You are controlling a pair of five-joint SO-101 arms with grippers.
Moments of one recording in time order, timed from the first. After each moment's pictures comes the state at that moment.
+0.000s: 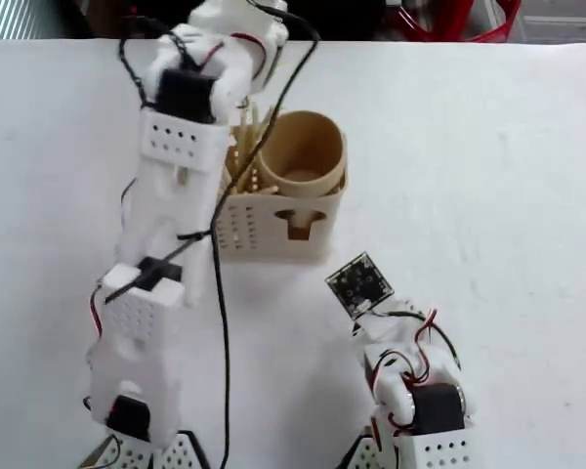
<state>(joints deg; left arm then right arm) 10.9 38.2 -72.5 73.1 -12.6 -12.0 -102.4 89.1 69.4 31.5</state>
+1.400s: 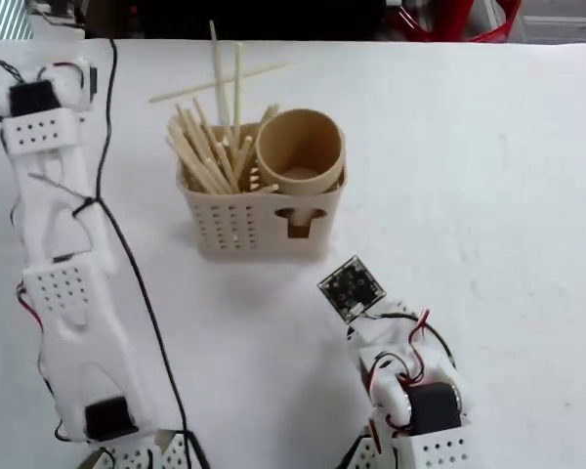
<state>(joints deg) -21.5 54.4 -64.0 56.6 -15.8 -14.6 -102.3 90.5 69.4 31.5</state>
